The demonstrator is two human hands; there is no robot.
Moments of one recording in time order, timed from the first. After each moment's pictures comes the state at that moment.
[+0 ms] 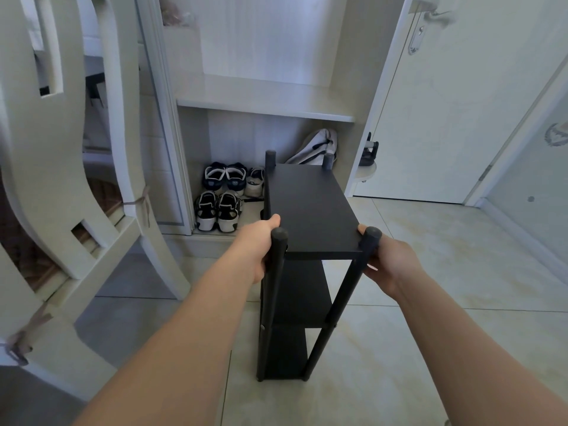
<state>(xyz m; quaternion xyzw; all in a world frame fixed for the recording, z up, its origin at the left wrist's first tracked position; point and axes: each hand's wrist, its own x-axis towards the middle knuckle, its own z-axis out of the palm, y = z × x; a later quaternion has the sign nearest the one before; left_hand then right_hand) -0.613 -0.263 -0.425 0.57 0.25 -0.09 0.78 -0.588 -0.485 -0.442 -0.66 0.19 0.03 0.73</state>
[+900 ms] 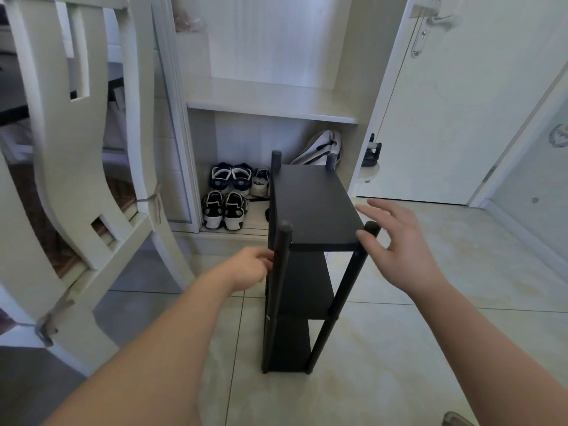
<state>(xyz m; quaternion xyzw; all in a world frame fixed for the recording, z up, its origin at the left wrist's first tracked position) -0.645 -0.226 -0.462 0.83 0.07 -0.19 0.51 -0.632 -0.499 -0.417 -0.90 -0.19 -0.22 0.31</state>
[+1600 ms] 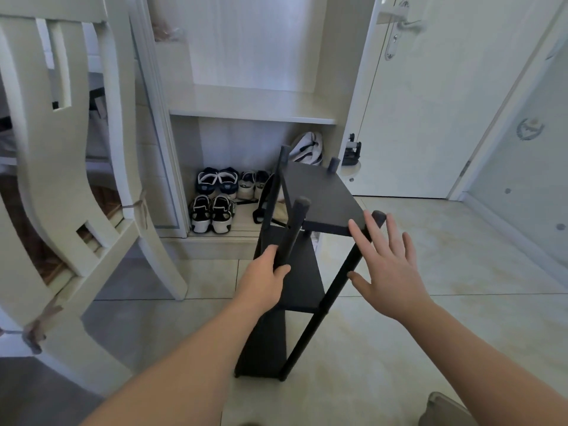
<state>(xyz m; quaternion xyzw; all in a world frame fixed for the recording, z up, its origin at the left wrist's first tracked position) -0.664 -0.288 -0.499 0.88 0.02 0.03 0.47 -0.674 -0.525 -0.447 -0.98 -0.12 -0.13 -0.01</state>
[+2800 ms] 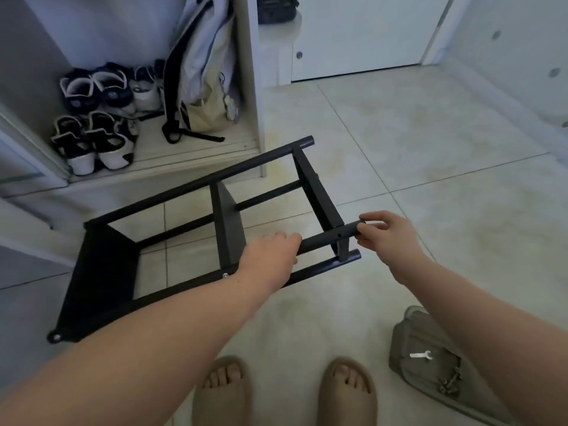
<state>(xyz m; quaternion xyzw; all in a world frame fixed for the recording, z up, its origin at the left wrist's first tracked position) -0.566 -0.450 -0.677 0.97 -0.24 -0.09 0.01 -0.589 -0.675 -0.659 -0.75 0.27 0.01 0.61</state>
